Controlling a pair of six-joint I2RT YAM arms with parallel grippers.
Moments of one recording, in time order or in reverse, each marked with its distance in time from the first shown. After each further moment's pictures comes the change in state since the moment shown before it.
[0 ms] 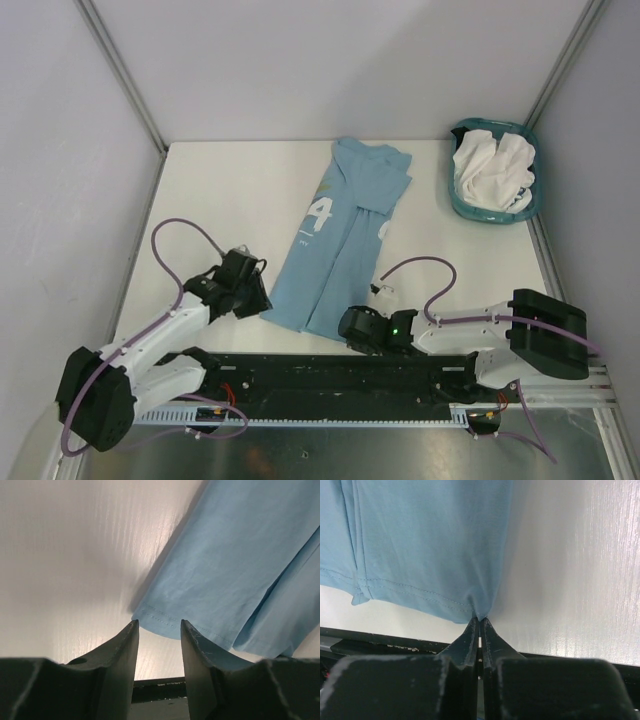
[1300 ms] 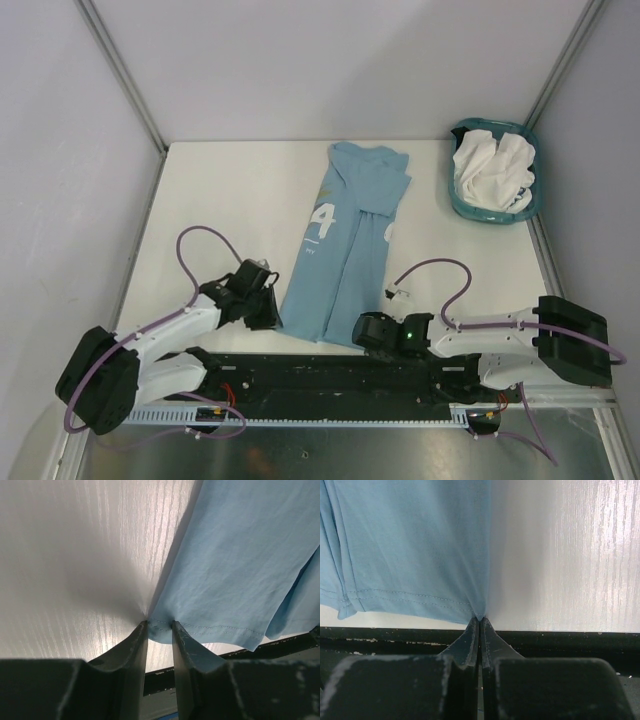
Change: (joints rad) left arm -0.101 0.092 -0.074 0.101 0.137 0.018; right arm 0.024 -0.128 -0.051 -0.195 0.003 0.021
